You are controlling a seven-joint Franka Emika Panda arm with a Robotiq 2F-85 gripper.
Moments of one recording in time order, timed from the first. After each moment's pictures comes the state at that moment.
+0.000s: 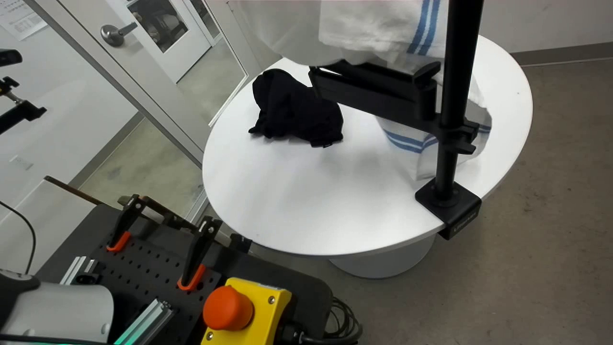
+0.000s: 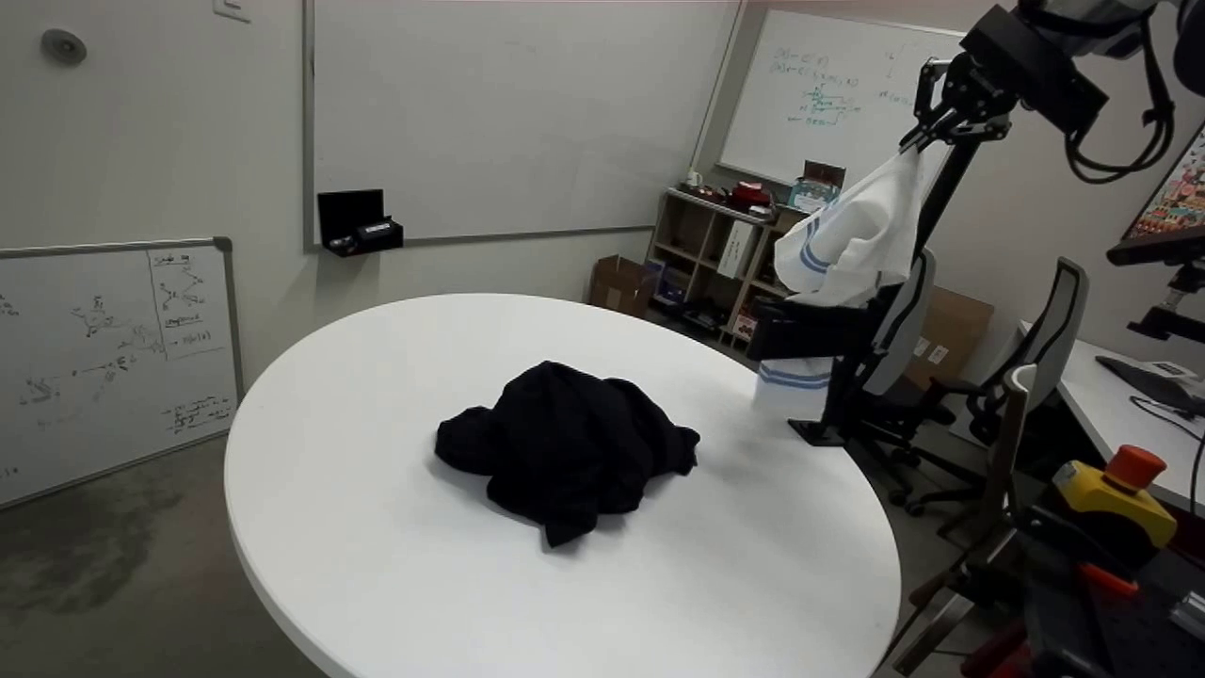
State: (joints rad) arm -0.28 -0.28 -0.36 -2.54 -1.05 2.94 1.70
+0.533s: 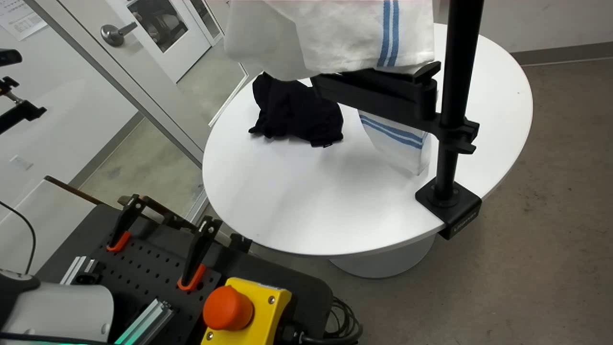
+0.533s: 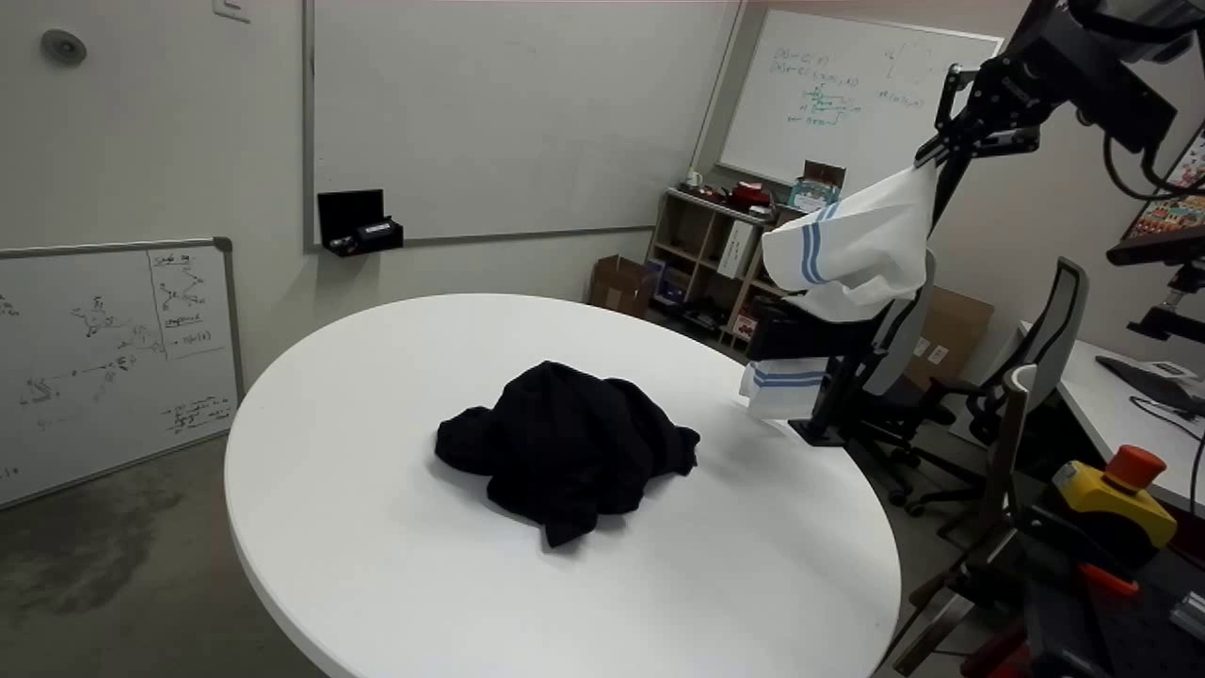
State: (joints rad) arm -0.24 -0.43 -0.37 -2.70 -1.05 2.94 1.57
